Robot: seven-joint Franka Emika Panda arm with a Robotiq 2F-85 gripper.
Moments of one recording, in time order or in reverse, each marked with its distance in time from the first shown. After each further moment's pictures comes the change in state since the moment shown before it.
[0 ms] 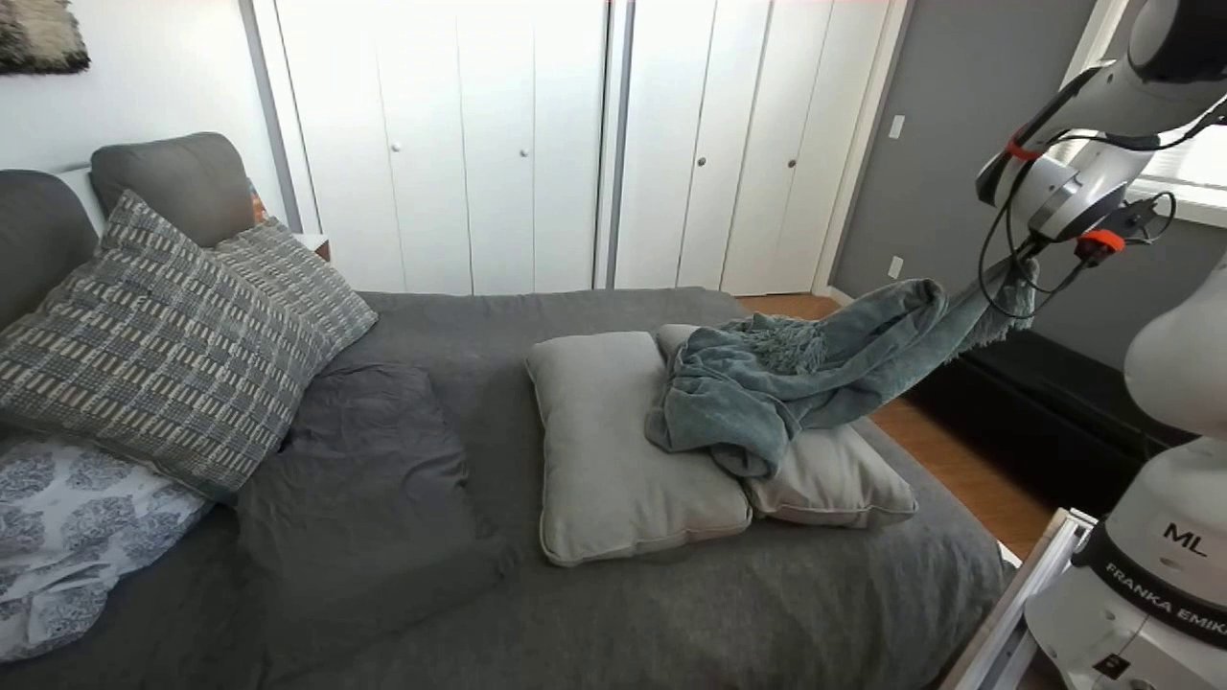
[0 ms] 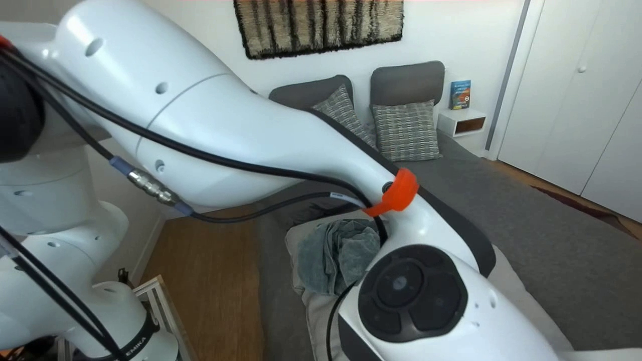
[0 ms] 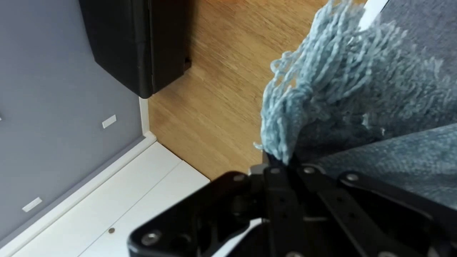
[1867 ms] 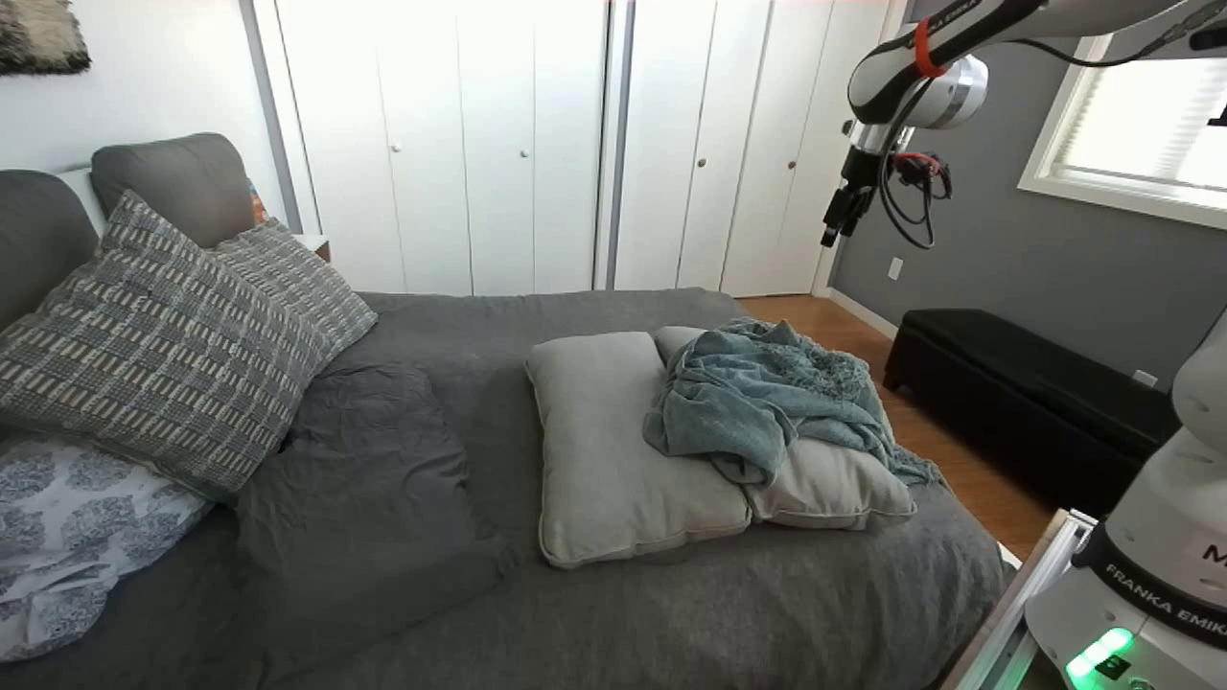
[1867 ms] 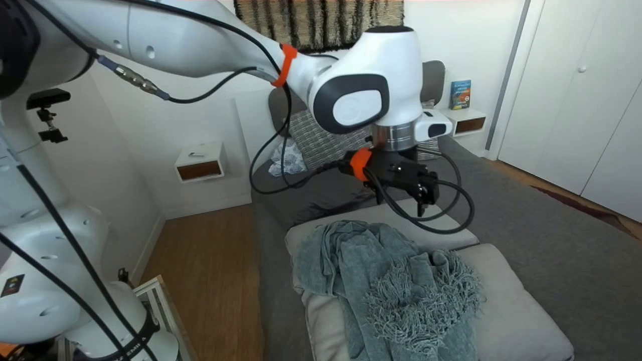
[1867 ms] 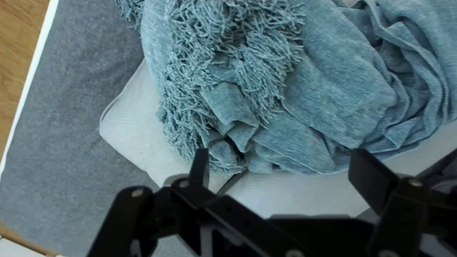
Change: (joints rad) arm 0.458 -0.320 0.102 -0.017 -0.623 -0.867 0.893
